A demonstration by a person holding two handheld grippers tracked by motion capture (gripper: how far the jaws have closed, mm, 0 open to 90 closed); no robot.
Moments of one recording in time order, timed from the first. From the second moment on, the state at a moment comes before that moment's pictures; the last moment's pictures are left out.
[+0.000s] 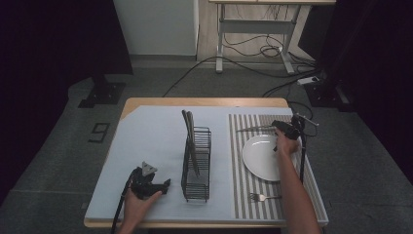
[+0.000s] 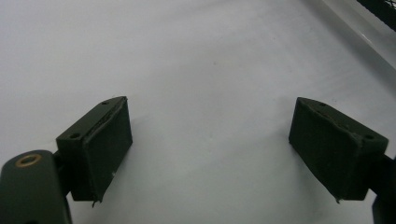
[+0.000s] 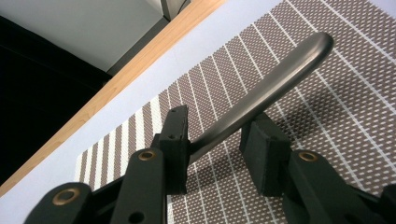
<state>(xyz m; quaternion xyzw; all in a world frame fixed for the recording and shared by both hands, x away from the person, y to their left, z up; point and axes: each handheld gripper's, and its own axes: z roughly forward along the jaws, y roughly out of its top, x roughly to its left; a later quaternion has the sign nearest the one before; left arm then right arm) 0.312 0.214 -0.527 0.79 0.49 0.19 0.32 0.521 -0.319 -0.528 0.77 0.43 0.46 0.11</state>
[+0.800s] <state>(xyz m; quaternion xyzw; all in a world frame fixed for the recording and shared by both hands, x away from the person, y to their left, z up) 0.312 0.214 -0.527 0.79 0.49 0.19 0.32 0.518 -0.315 -0.525 0.78 0.45 0.43 0.11</state>
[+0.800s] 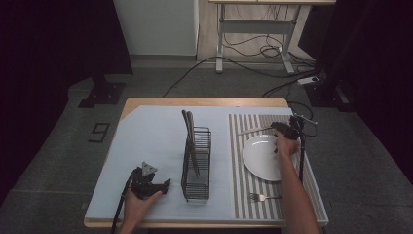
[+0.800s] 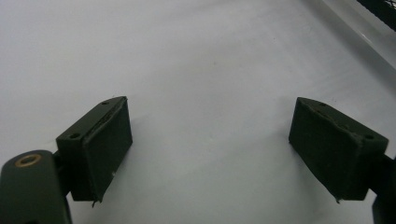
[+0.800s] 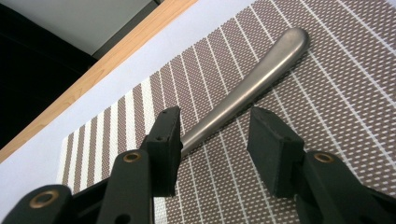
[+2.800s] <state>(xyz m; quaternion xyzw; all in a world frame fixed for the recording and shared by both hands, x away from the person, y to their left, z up) 0.312 0.214 -0.527 0.79 0.49 0.19 0.32 0.561 -0.299 -0.515 0.68 0.63 0.34 0.17</state>
